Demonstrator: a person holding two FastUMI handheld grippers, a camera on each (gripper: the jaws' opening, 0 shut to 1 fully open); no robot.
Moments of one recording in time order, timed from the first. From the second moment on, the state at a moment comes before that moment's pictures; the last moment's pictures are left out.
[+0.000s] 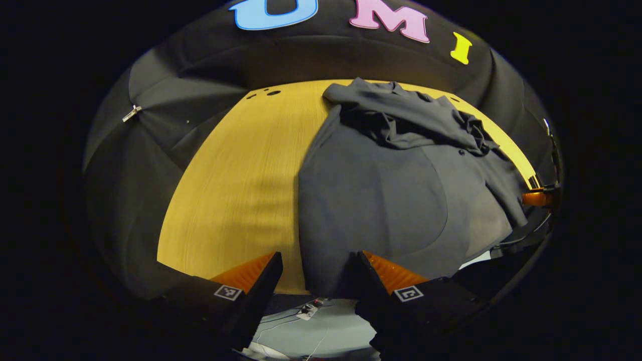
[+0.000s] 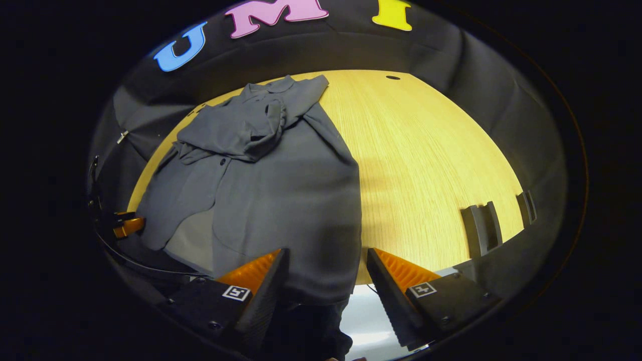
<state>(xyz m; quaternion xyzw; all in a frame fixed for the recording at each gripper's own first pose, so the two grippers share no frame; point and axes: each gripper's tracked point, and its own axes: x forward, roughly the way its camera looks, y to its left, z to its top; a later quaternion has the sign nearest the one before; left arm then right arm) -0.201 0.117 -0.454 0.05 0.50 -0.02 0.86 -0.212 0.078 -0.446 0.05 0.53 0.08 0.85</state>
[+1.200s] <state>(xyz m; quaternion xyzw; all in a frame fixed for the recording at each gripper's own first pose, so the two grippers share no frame) -0.072 0.077 -0.325 -0.03 0.37 -0.06 0.93 -0.083 0.117 -0.297 0.18 0.36 0.14 0.90</state>
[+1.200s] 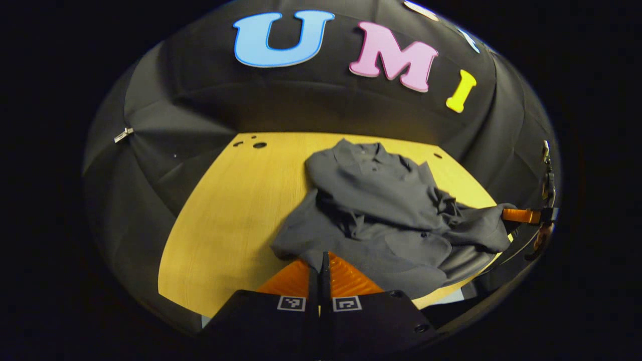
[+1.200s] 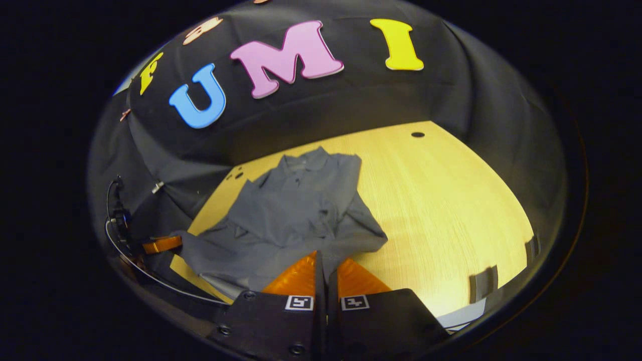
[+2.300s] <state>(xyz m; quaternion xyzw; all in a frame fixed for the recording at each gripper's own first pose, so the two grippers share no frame) 0.170 0.086 -0.269 -0.07 0.27 -0.03 0.96 0.153 0.109 -0.266 0.16 0.27 0.14 0.94</state>
